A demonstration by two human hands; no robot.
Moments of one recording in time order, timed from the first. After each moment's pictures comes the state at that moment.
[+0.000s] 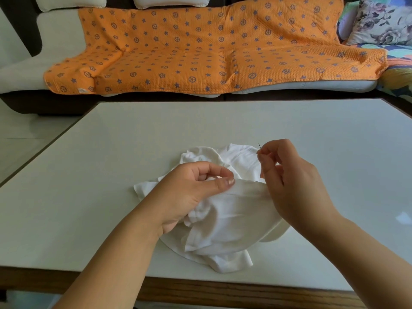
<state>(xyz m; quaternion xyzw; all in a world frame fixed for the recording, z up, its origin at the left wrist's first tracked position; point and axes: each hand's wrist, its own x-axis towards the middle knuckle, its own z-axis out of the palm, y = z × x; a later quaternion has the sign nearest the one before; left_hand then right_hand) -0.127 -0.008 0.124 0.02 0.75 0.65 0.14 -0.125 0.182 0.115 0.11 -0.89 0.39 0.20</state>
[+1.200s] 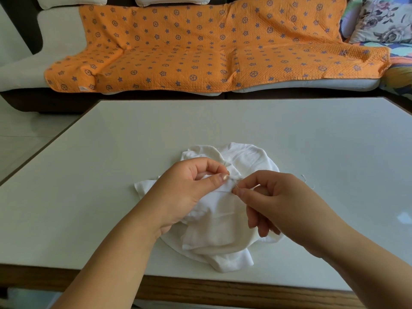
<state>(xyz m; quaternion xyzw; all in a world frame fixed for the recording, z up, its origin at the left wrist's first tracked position) -0.125 -0.011 0.122 0.04 0.78 0.62 0.08 -0.103 0.172 0.135 0.04 -0.84 0.53 -0.13</state>
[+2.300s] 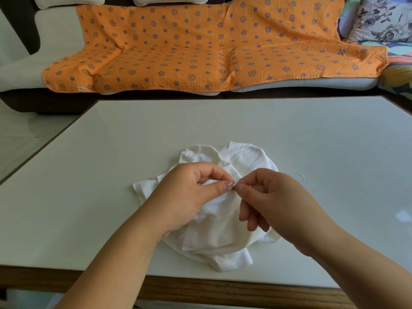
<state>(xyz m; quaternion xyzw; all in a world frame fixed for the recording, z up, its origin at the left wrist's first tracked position) -0.121 -0.008 0.123 0.09 0.81 0.57 0.08 -0.104 0.167 0.131 0.02 -0.84 0.53 -0.12</state>
